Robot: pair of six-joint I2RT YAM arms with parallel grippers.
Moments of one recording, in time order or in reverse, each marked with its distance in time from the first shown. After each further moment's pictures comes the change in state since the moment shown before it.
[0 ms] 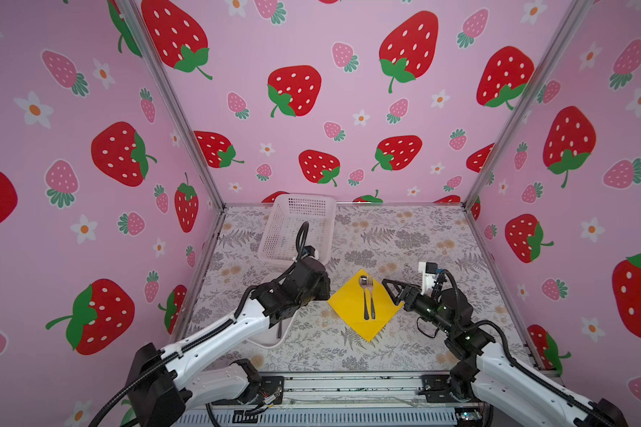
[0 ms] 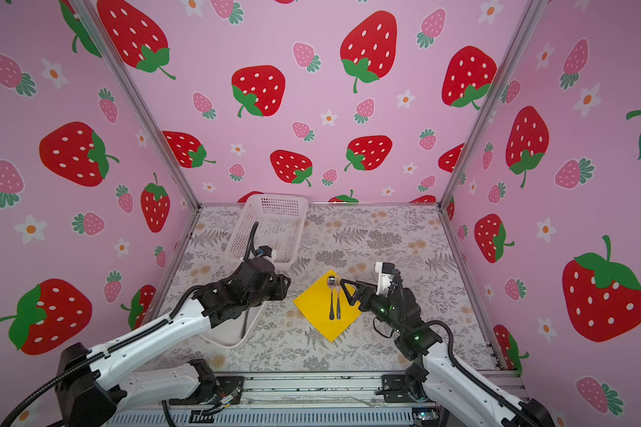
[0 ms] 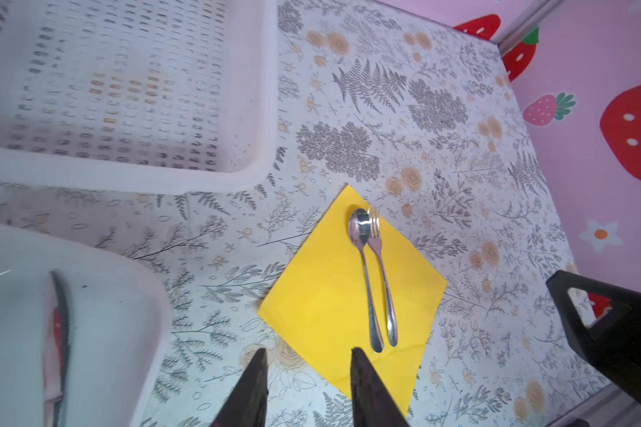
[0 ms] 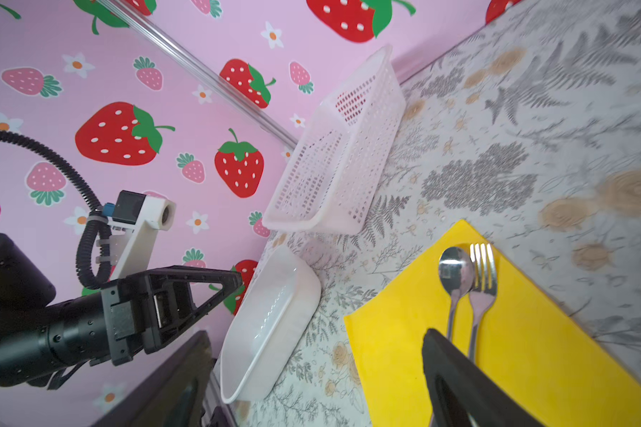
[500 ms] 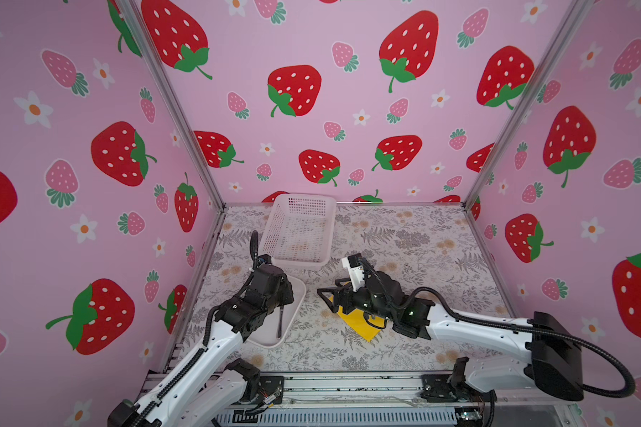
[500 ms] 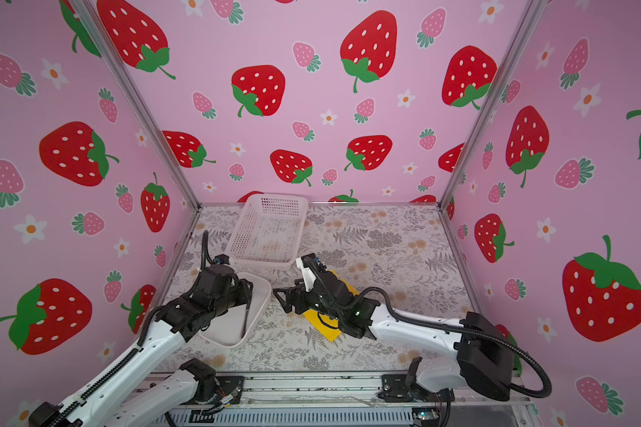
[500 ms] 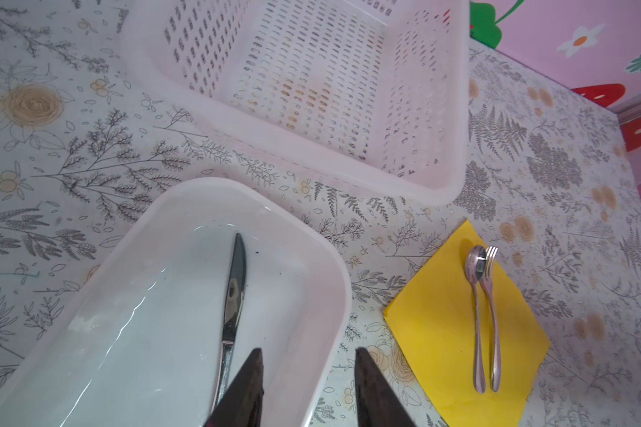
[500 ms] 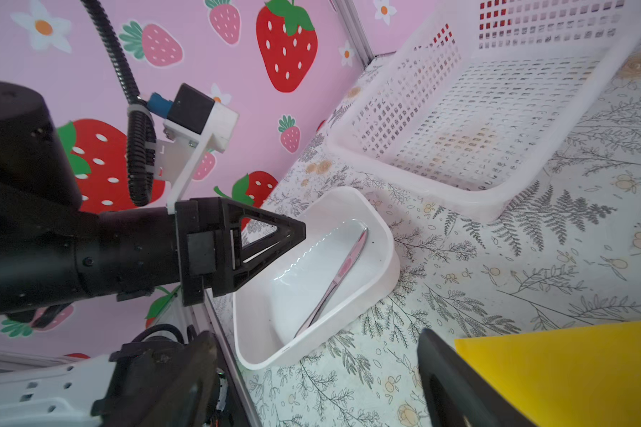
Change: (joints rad) left arm 0.338 -0.208 -0.153 -0.128 0.068 0.060; right arm 0.501 0.578 0.575 -0.155 0.303 -0.266
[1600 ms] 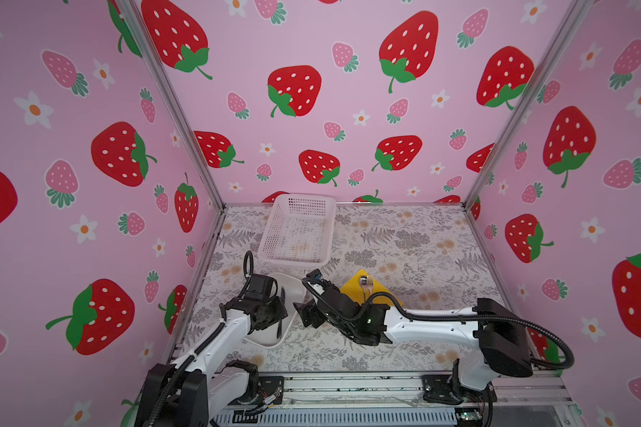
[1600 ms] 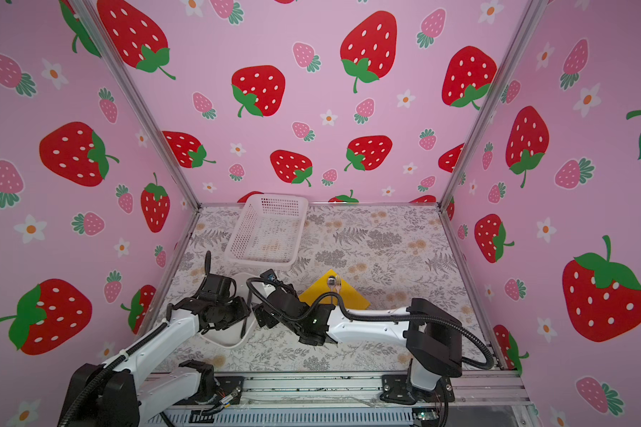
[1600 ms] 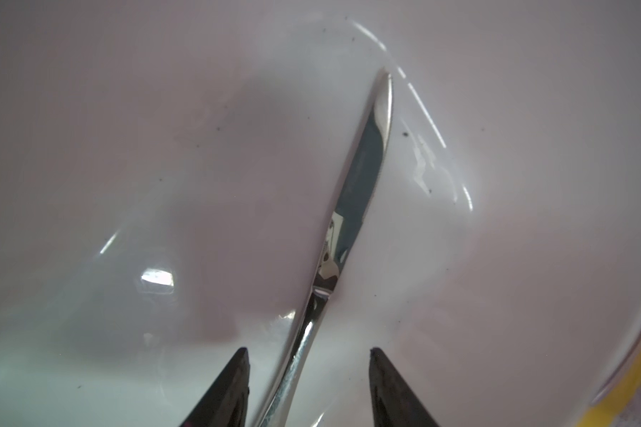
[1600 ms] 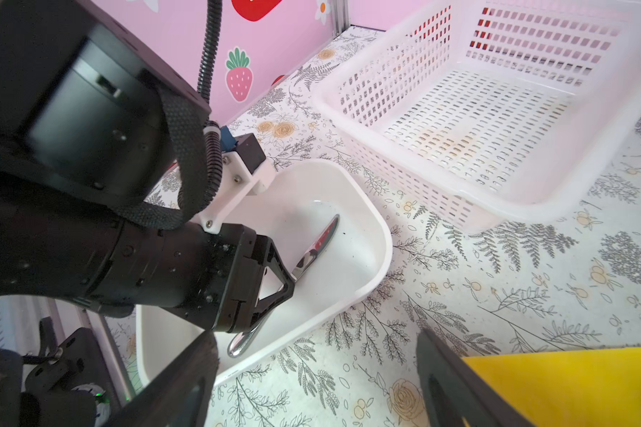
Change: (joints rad) left arm 0.238 0.238 -0.185 0.052 0.253 -0.033; right arm 0.172 0.281 0.241 -0.147 0.327 -0.174
